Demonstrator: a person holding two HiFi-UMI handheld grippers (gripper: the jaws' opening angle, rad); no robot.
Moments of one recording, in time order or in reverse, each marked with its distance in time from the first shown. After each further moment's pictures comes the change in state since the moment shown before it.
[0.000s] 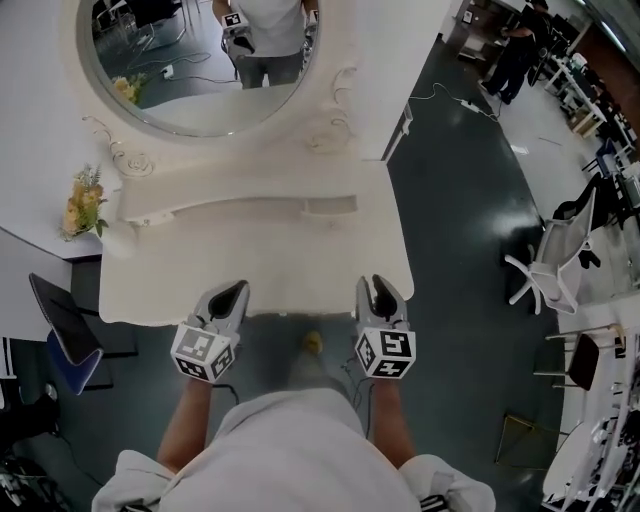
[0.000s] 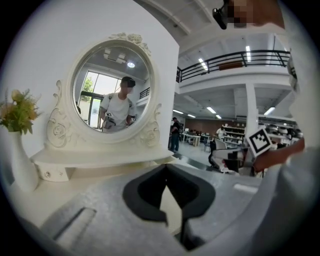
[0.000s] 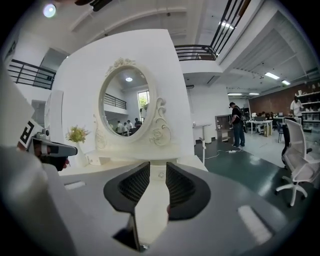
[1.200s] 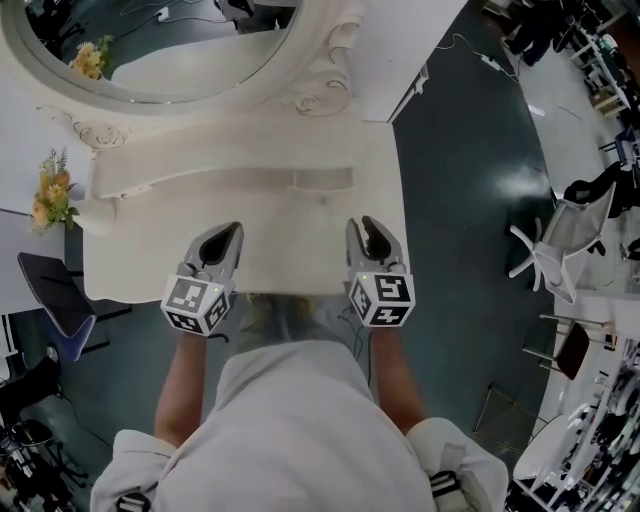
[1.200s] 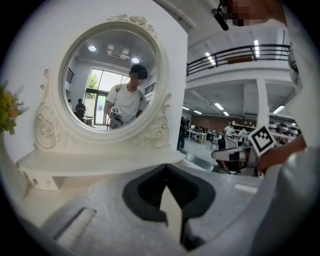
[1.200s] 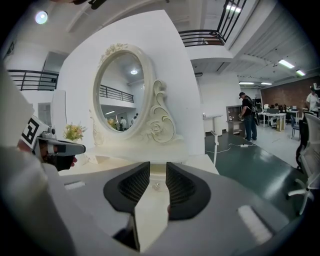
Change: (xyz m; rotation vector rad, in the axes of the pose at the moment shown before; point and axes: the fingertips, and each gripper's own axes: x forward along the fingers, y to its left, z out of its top) left arm 0.110 0.046 0.019 -0.030 0.050 0.069; right arm 0.119 -0.038 0.014 0.008 0.110 0.123
